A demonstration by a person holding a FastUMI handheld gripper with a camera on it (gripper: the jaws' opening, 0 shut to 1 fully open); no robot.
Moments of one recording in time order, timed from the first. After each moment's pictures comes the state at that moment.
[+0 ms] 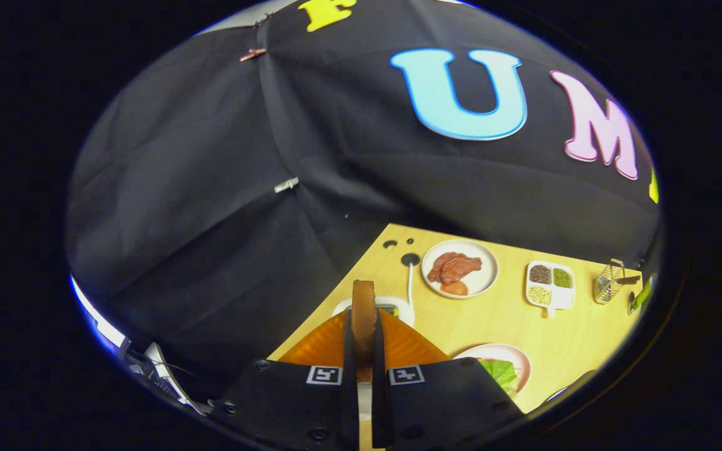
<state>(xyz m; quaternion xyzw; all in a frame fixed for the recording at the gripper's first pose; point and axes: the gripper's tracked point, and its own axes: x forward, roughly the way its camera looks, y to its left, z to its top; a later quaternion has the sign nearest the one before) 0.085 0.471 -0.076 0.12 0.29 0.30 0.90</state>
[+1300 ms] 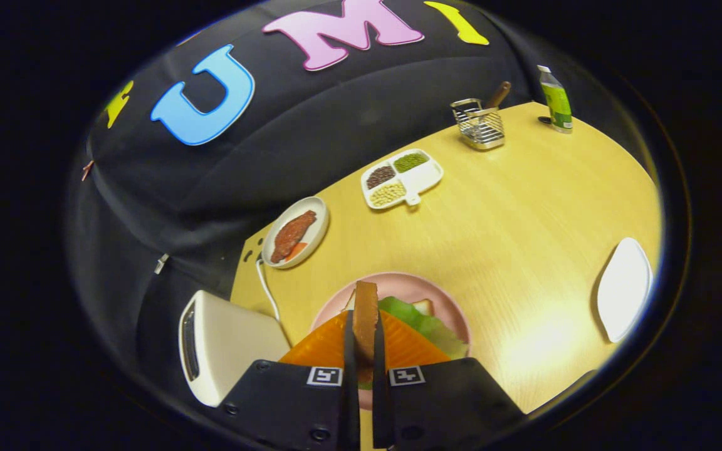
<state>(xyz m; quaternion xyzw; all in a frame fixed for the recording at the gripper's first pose) 0.087 0.300 -0.337 0.32 0.40 0.03 0.86</state>
